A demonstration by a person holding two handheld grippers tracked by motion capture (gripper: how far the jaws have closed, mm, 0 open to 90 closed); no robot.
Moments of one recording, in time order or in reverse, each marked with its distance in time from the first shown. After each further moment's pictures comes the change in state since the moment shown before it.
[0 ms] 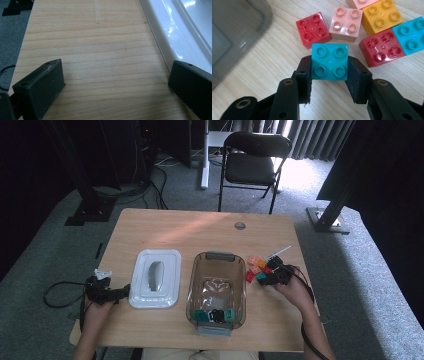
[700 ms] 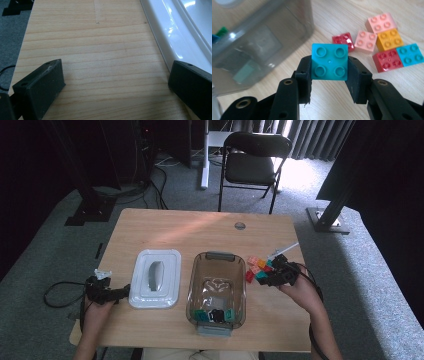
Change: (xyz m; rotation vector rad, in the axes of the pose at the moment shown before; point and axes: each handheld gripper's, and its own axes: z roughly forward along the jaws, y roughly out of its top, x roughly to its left) left arm 0.000 0.000 0.000 0.000 0.000 0.000; right arm 0.033 0.004 -0.059 -0.089 0.069 -0.111
